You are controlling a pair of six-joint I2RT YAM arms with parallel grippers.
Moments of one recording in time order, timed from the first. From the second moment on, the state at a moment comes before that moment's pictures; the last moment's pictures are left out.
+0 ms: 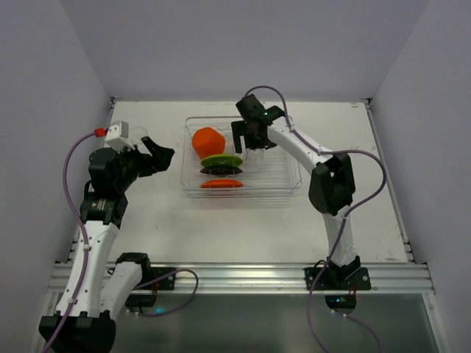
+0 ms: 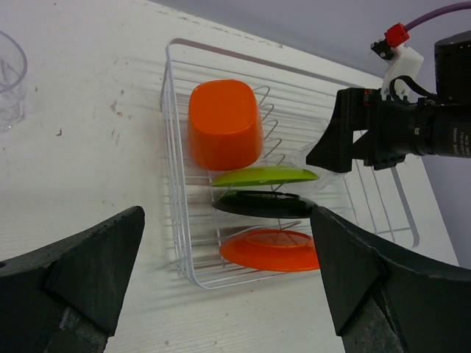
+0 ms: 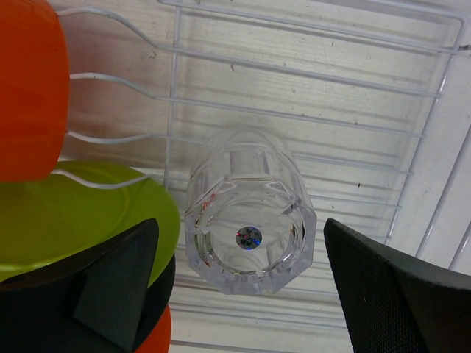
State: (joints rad) left arm -0.01 0.79 0.82 -0.29 0.28 -0.46; right arm 0.59 2.14 1.99 -0.93 0.22 0.37
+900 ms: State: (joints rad) left arm -0.01 0.79 0.82 -0.29 0.28 -0.46; right arm 0.57 2.14 1.98 -0.91 0.19 0.38
